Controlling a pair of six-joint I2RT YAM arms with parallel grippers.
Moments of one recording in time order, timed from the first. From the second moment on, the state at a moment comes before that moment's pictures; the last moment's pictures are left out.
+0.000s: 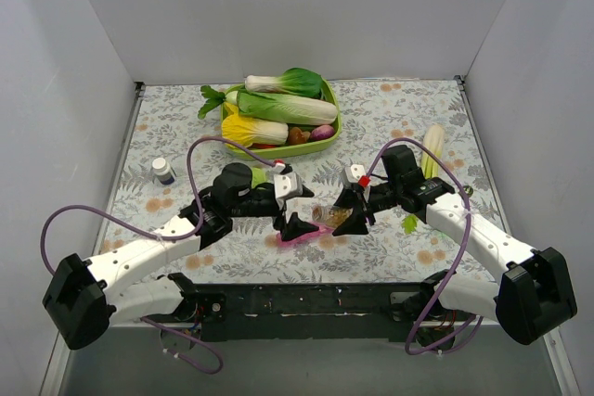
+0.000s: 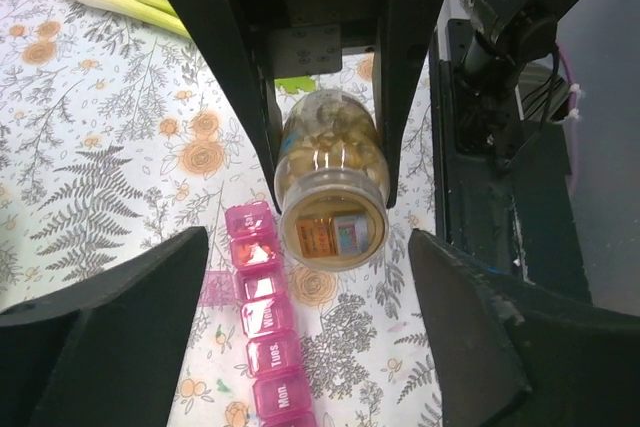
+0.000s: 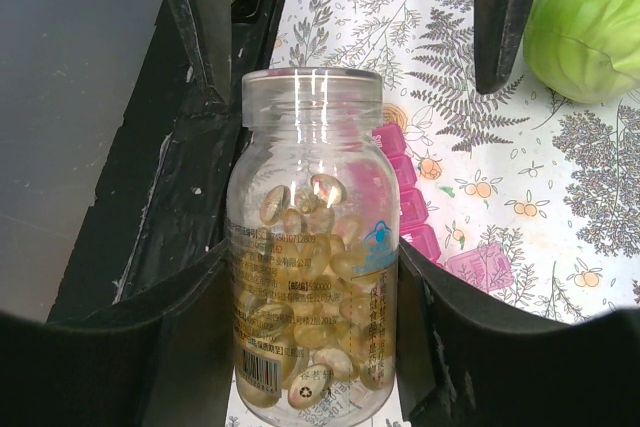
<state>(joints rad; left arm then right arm) -0.81 1.07 0.68 0.16 0.64 0.14 0.51 1.15 0.75 -0.41 -1.17 -0.66</state>
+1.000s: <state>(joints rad) -0.81 1.15 0.78 0.01 0.40 -1.04 0.50 1.15 0.75 -0.40 -1.11 -0.64</state>
